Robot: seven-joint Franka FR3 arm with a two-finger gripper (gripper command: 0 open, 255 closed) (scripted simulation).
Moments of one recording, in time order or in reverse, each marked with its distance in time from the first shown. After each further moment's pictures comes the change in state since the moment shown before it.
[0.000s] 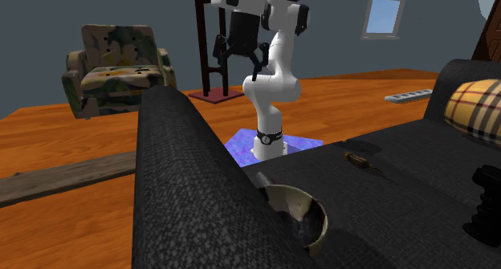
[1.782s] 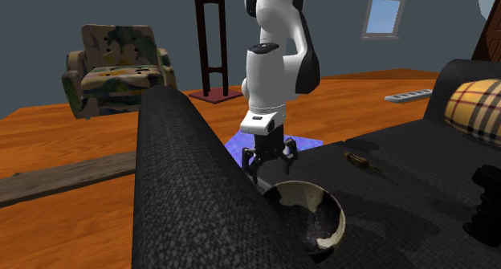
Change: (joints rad) arm 0.263 0.545 -0.060 -0.231 0.228 0.748 -0.411
